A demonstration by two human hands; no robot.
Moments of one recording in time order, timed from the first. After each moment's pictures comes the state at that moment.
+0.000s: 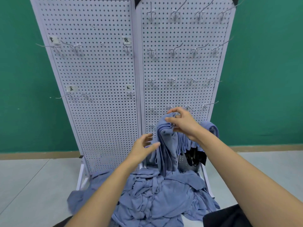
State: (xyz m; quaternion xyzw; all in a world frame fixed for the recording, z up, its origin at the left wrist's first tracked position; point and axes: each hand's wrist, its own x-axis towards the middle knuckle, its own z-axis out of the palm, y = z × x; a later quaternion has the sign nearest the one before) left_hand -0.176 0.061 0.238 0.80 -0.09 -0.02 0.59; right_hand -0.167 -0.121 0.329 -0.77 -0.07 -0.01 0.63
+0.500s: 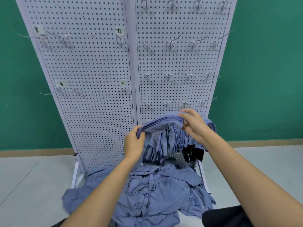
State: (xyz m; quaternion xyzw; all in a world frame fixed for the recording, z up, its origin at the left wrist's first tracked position) left_hand -0.153 0.046 0.234 0.82 -0.02 0.20 0.53; right_hand -0.145 -0.157 0.304 -0.64 0.04 -0.01 0.77
